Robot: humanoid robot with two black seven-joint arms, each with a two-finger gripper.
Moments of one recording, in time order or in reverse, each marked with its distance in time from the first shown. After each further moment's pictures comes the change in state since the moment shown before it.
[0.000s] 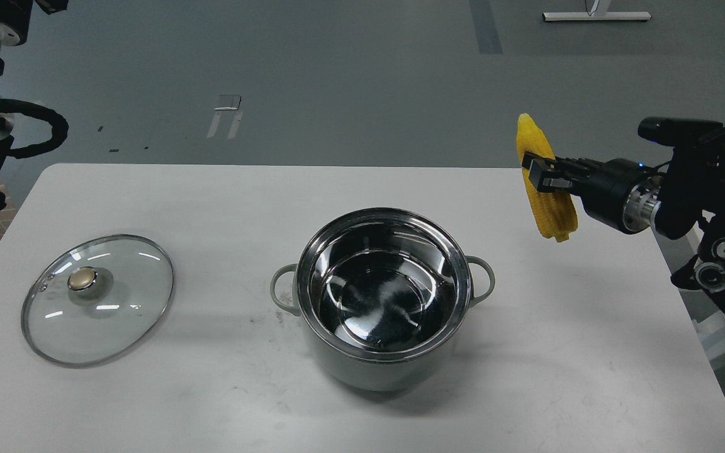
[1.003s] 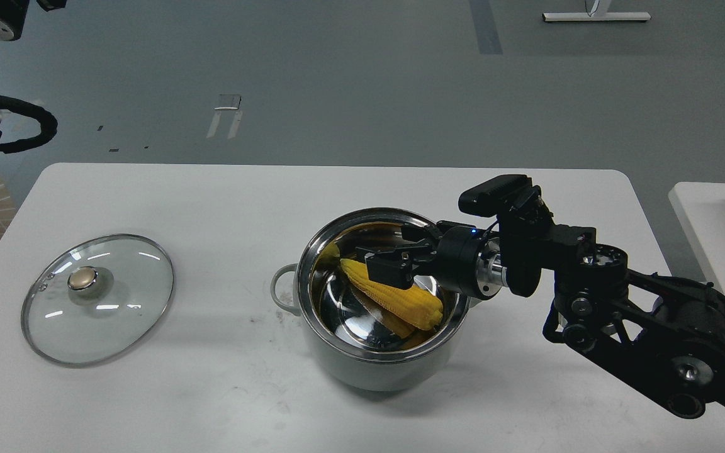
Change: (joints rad) left arm -0.004 0.024 0.004 -0.002 0.001 -0.040 0.044; right arm 0.068 0.177 -0.353 -0.025 -0.009 0.000 0.002
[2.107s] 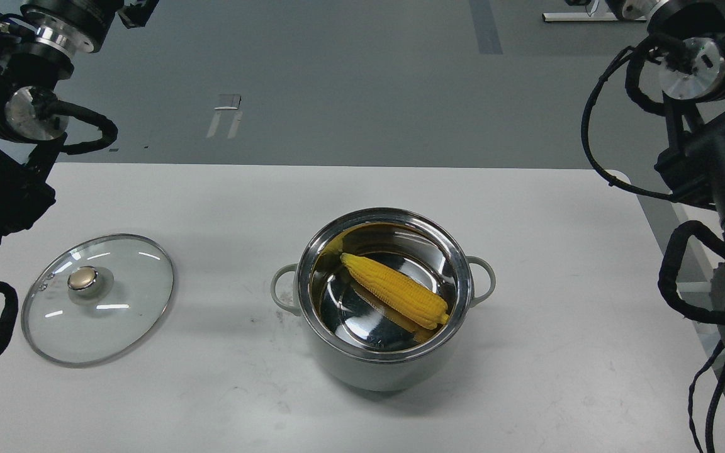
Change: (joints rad) left arm -0.021 -0.146 0.011 0.019 0.056 -0.037 0.085; right arm 0.513 0.274 0.880 -1.241 0.960 -0.099 0.284
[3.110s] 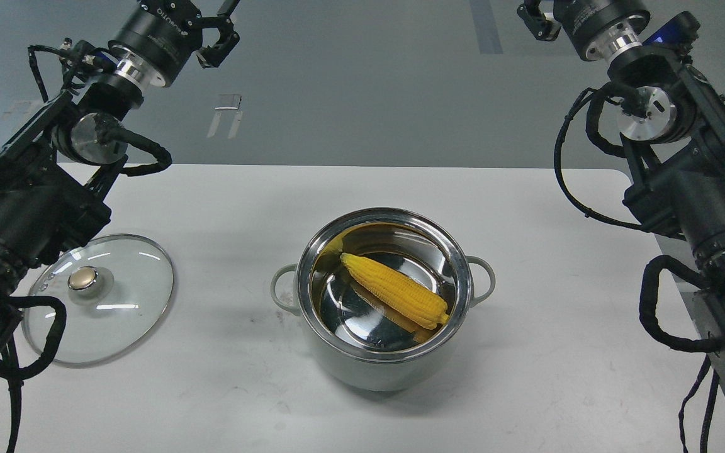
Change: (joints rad) left arm 0.031 -0.126 -0.001 -0.034 -0.013 -0.061 0.094; right arm -0.086 -0.013 -0.139 0.080 0.120 0.061 0.071
